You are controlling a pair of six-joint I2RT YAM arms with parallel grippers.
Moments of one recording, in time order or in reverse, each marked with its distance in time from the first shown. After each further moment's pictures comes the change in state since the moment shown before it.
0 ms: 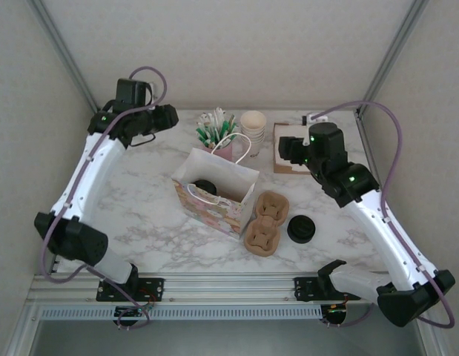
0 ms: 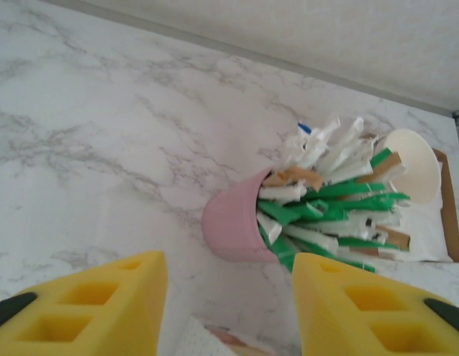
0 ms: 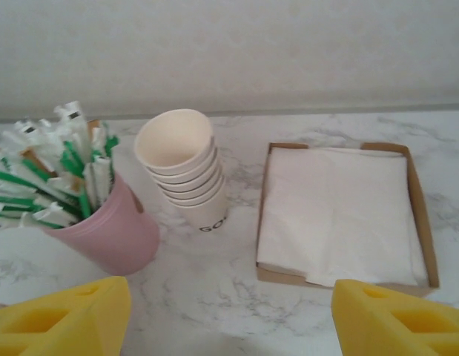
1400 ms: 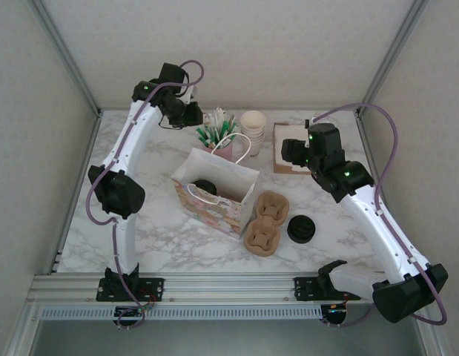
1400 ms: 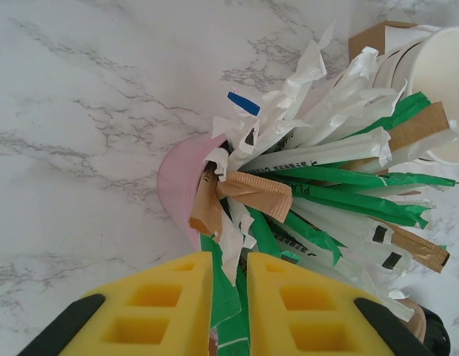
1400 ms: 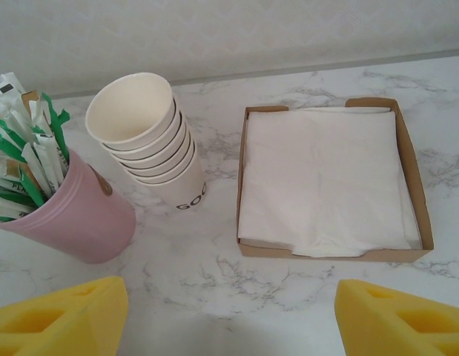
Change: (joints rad) left arm -0.085 0.519 0.598 -0.388 0.141 0.117; right arm -0.055 0.050 -0.039 -0.010 -0.031 0.038
